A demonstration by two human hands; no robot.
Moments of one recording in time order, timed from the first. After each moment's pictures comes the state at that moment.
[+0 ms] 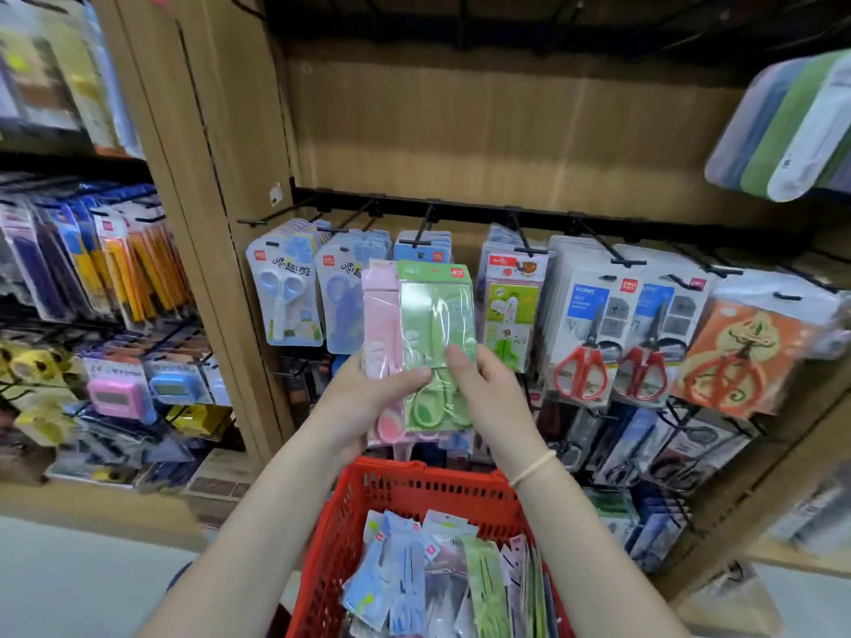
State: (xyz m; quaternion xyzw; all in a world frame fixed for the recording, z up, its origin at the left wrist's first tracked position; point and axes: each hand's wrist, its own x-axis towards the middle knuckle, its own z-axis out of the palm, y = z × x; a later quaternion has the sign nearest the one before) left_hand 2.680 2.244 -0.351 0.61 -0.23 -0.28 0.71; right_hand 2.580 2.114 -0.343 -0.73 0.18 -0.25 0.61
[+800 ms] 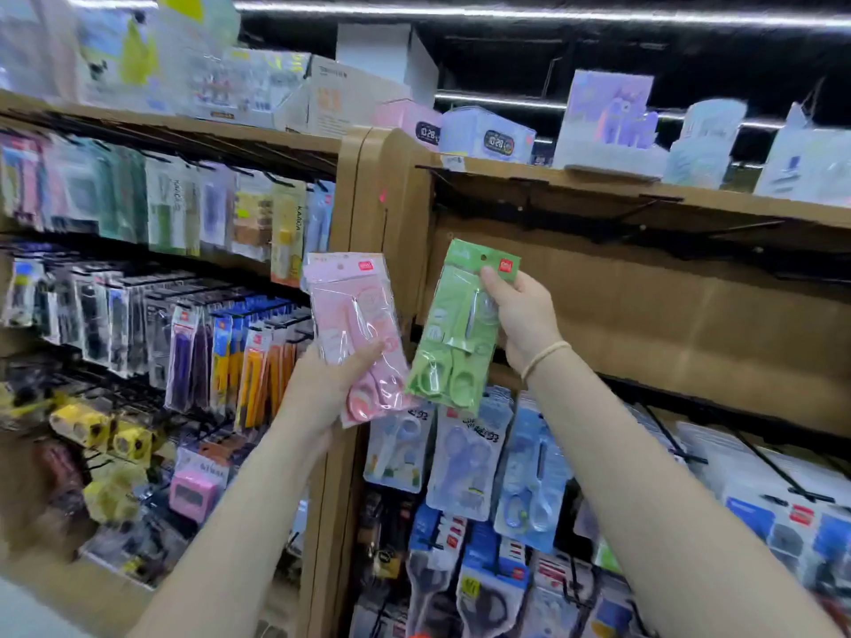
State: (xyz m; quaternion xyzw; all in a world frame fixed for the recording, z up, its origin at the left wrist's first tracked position) left_hand 2.835 2.346 -0.234 0.54 -0.19 -0.04 0.82; right_hand 2.810 2.140 -0.151 -0.70 0.07 -0.34 0.62
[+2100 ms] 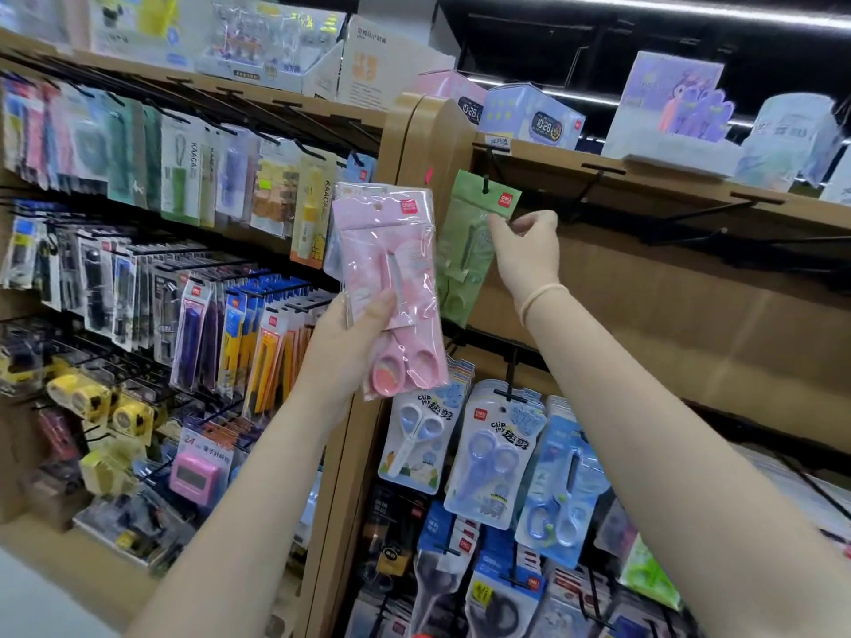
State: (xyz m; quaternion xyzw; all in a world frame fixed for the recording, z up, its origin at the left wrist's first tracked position) left_hand 2.871 2.358 -0.226 0.51 -0.26 0.00 0.82; right_hand 2.883 2.163 -0.114 -0.78 0.10 -0.42 0.44
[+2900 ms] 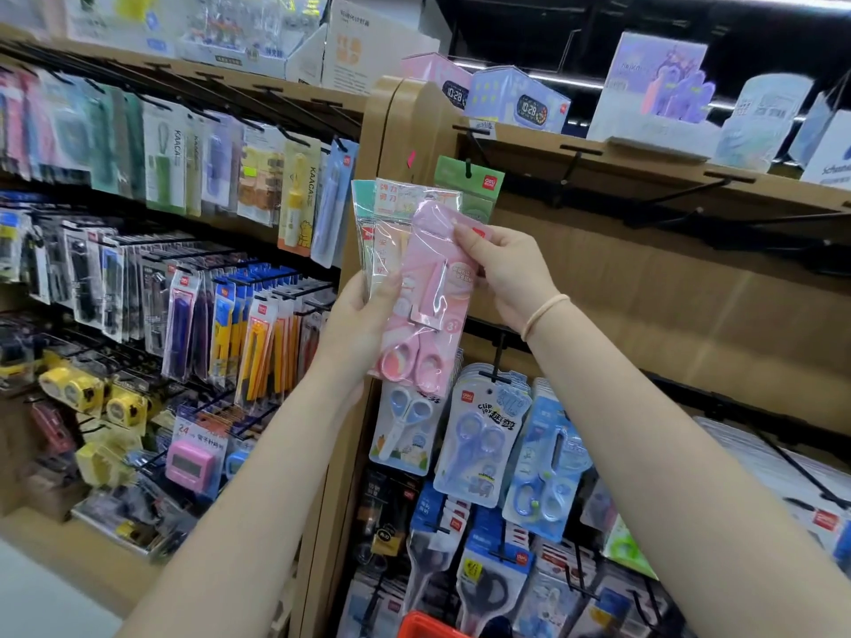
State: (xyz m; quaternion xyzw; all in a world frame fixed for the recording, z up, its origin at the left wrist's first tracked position) left_hand 2.862 2.334 -0.221 0.54 -0.24 0.01 0.81; right_hand 2.848 2.170 -0.137 -0.76 -0.03 -0.27 0.59
